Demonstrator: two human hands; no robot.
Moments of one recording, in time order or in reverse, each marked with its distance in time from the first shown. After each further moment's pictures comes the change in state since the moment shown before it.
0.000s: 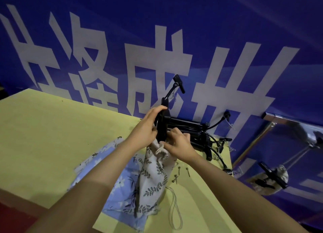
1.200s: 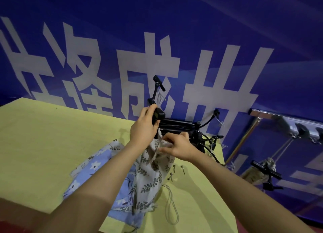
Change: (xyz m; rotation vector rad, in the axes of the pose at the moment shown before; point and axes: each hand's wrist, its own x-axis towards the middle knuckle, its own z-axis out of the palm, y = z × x) left_hand -0.002 0.031 0.020 0.322 0.247 -0.088; right_hand -0.036 -0.012 -0.034 0.018 -0.116 0.014
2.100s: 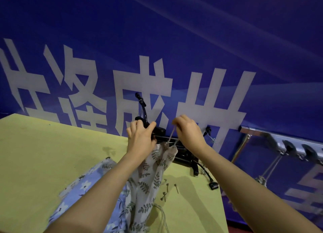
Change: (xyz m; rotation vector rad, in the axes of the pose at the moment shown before) left_hand 0.014 0.016 -0.003 0.328 -0.010 0.052; right_hand 0.023 -0.003 -0.082 -0.274 0.549 -0.198
